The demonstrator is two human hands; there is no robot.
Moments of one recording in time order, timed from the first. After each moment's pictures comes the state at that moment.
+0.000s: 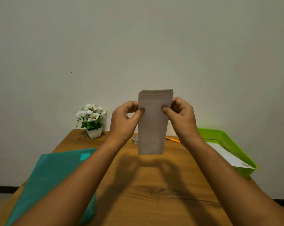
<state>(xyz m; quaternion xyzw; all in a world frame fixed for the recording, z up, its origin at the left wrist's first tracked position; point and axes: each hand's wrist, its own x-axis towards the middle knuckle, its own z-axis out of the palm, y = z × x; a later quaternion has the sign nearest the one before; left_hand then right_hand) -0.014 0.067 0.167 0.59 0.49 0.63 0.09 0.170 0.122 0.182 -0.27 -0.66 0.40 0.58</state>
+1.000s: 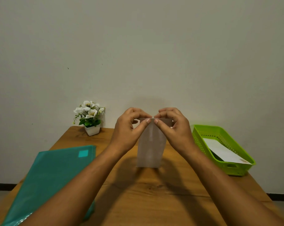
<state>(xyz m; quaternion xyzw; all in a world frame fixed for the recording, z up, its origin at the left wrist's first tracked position) -0.002 0.056 0.139 0.65 0.50 0.57 0.07 0.177 0.108 0.145 -0.33 -0.76 0.22 0.52</state>
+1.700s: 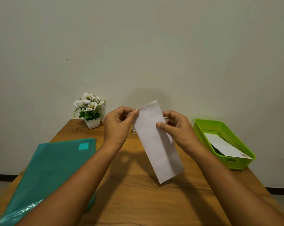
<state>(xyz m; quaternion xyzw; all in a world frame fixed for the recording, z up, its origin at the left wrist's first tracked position) -0.015 0.054 0.121 0.49 0.51 0.69 0.15 0.188 0.119 0.123 -0.33 -0.70 0.45 0.45</state>
